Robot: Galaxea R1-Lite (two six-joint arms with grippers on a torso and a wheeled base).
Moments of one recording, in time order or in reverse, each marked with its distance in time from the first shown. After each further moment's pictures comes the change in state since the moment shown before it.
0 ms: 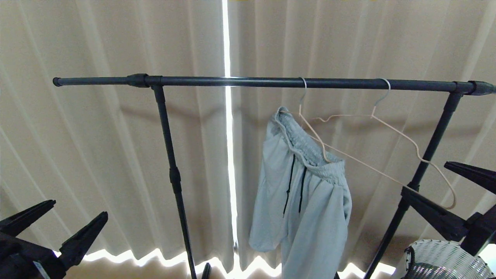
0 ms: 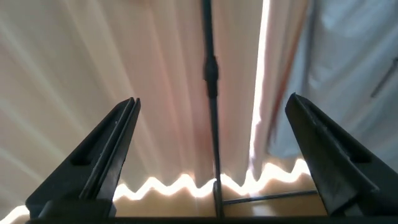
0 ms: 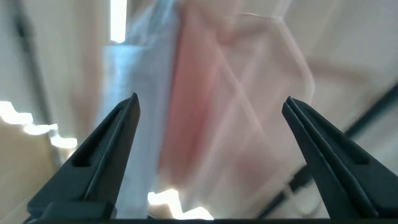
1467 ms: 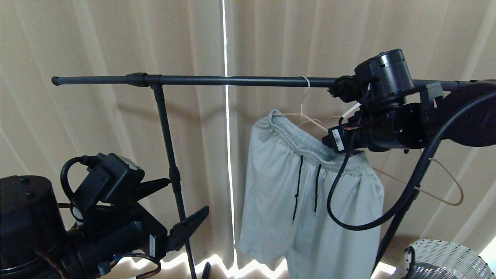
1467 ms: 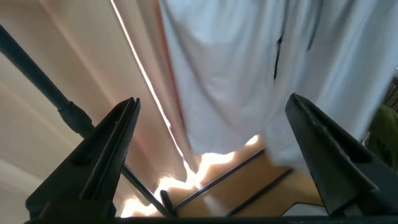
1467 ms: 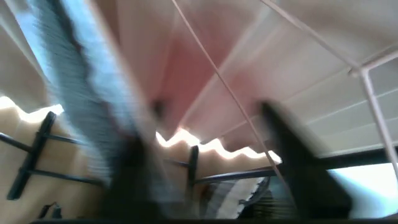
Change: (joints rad) left arm -0.462 0.387 -0.272 -0.007 0.032 0.000; right arm 0.088 0.797 -1.129 0.871 -0.426 0.229
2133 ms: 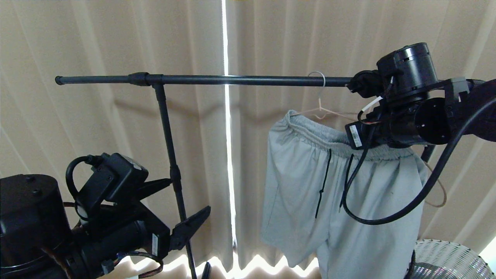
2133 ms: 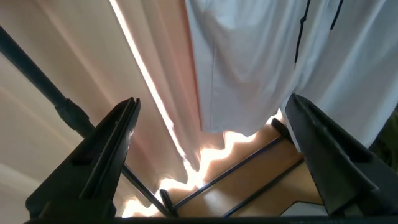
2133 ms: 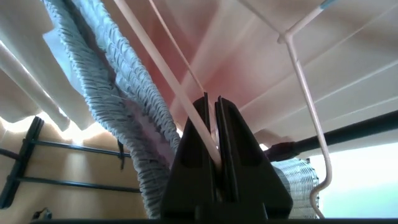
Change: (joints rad) left arm -0.001 0.014 -0.009 0.001 -0.002 0.002; right arm -0.066 -0.045 0.025 0.008 -0.009 -0.030
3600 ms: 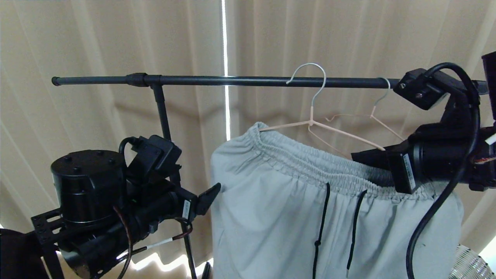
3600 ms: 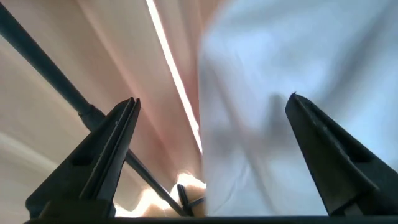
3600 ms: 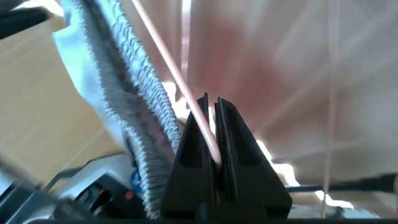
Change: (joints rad) left arm 0.003 0.186 -0.153 -0.002 0.160 -0.008; right arm 0.132 -0.352 0.280 -0.005 0.433 0.002
